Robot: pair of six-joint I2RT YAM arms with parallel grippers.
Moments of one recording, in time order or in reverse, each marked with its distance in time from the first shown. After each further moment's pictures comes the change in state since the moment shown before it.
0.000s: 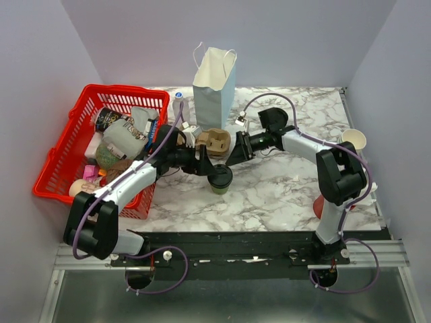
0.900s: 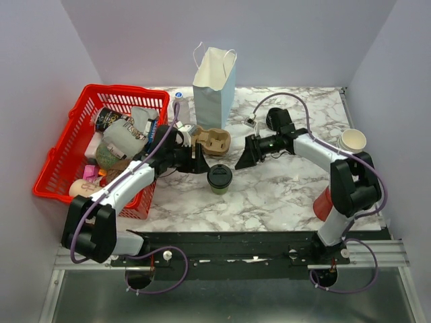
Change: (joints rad) left arm 0.015 -0.047 0.005 -0.098 -0.192 -0.008; right arm -0.038 -0.127 -0.095 -0.084 0.092 -0.136
